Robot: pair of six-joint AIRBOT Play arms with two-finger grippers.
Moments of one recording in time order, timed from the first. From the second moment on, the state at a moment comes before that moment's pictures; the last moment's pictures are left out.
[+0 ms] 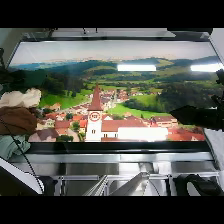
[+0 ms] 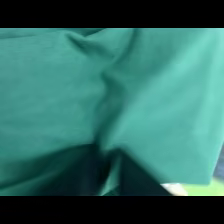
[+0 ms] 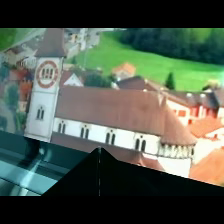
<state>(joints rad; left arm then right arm) 0.40 -2.05 2.02 1.43 -1.08 -1.35 -0.06 -0.62 0.77 -0.94 1.20 1.43</state>
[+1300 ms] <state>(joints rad) -0.01 -1.49 1.89 0.79 -1.36 -1.20 -0.06 -0.63 0.77 -0.94 1.18 1.43</state>
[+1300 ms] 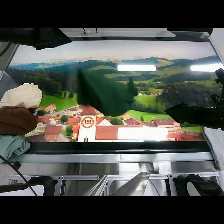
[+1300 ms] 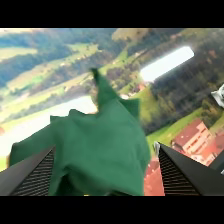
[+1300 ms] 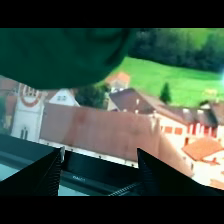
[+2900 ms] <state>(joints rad) -0.03 -1.80 1.61 0.84 -1.41 -1.19 -0.07 -1.63 1.22 -0.14 1.07 0.85</state>
